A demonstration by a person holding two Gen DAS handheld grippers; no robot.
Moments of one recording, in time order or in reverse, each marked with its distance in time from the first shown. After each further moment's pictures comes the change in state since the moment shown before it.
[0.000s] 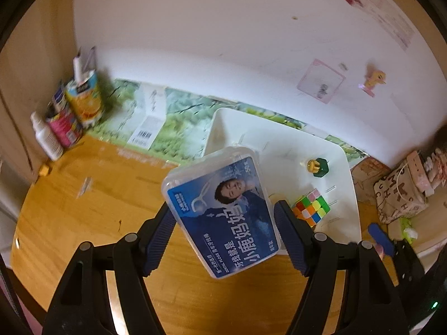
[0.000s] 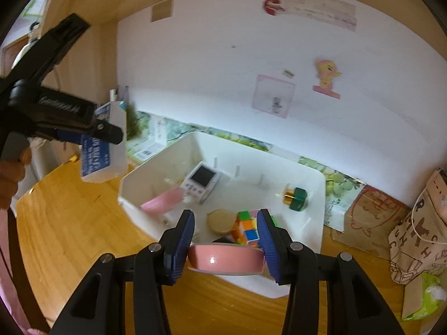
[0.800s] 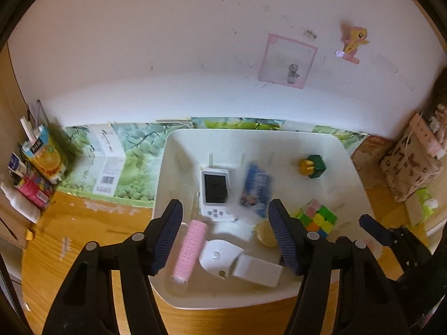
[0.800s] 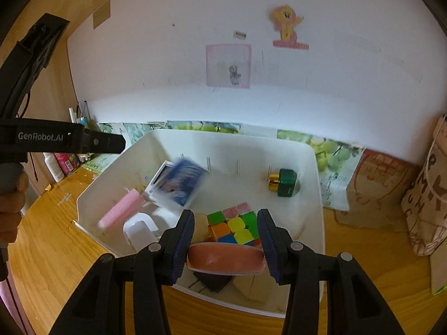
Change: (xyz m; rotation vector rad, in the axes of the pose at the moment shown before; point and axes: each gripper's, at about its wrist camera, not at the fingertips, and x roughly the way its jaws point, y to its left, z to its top) left arm 0.062 -0.053 0.025 0.240 -0.036 -0.008; right arm 0.059 -0.037 -0.014 0.193 0.048 -0.010
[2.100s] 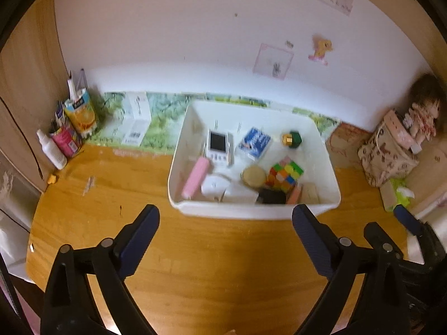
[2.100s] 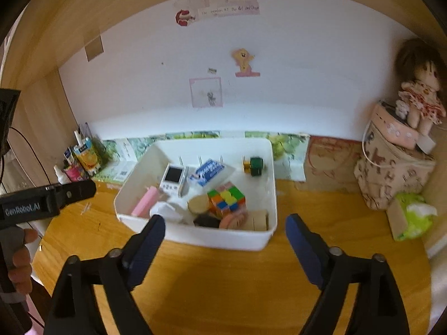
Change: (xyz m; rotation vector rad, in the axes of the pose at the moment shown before) left arm -0.116 -0.008 -0.070 -0.096 0.047 0.007; right arm -0.143 0.018 0.003 0.128 0.061 -0.104
